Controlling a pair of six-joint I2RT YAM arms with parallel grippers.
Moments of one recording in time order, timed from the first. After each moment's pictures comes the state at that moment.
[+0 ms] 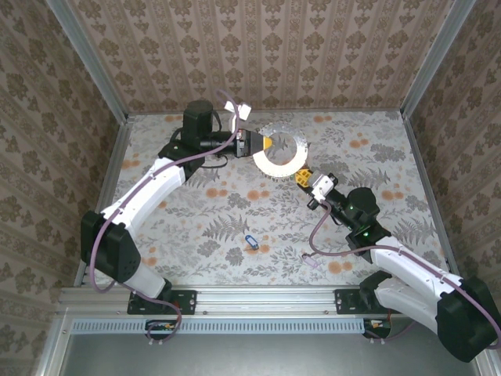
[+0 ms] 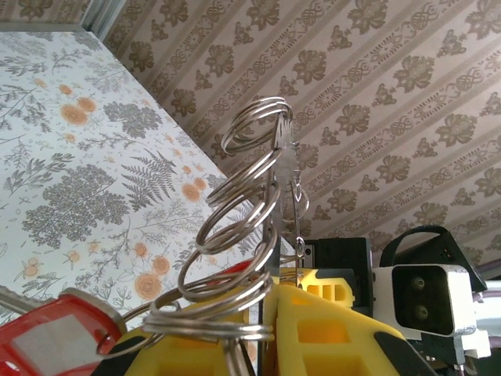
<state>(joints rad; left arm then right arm) -0.54 1.54 1.37 -0.14 0.91 -0.54 0.47 0.95 0.40 0.64 -0.24 -0.41</state>
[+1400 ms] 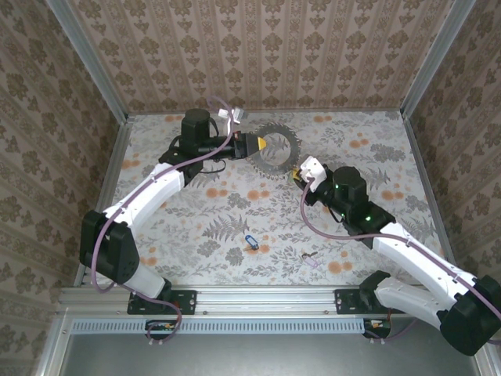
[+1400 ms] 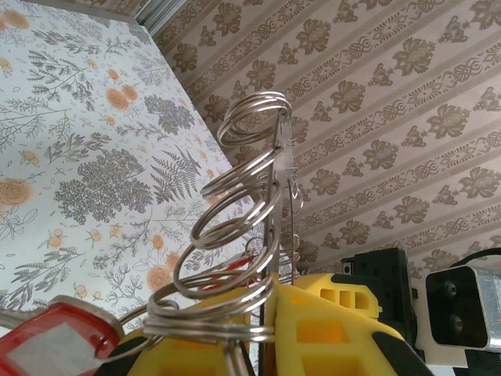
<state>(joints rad) -0.52 1.52 1.26 -0.03 0.84 -0.69 0.55 0.99 0.72 0.00 -0.05 -0.32</state>
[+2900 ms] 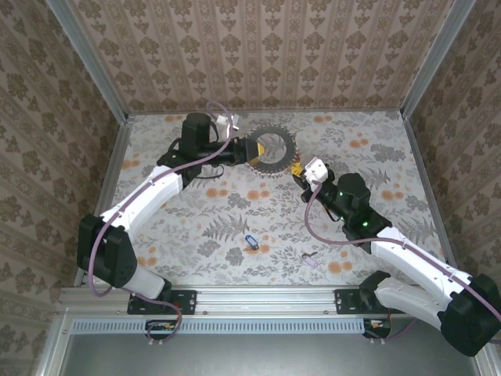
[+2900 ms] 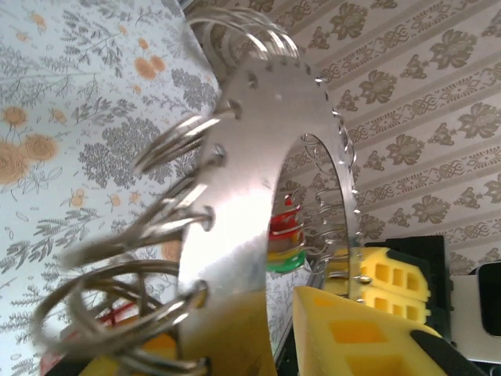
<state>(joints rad) -0.52 1.50 1.24 -0.15 0.80 -0.69 0.55 0.98 0.61 0.30 -0.06 -0.28</state>
